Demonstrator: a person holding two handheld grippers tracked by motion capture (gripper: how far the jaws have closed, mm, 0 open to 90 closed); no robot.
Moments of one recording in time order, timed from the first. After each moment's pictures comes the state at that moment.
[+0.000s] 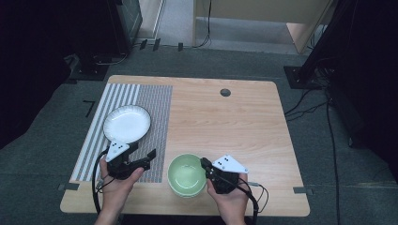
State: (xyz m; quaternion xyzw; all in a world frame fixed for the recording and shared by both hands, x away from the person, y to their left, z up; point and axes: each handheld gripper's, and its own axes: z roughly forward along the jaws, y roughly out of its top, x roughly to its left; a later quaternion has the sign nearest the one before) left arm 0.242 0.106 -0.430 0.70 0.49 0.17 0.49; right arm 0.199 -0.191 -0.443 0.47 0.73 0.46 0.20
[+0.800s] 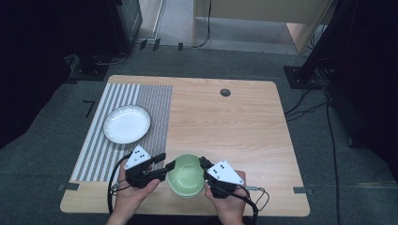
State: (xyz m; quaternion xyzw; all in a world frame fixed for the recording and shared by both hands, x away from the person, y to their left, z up) left arm 0.226 0.063 -0.435 0.77 0.39 0.10 0.50; right arm 0.187 -0.182 -0.443 0.42 0.72 0.47 0.29
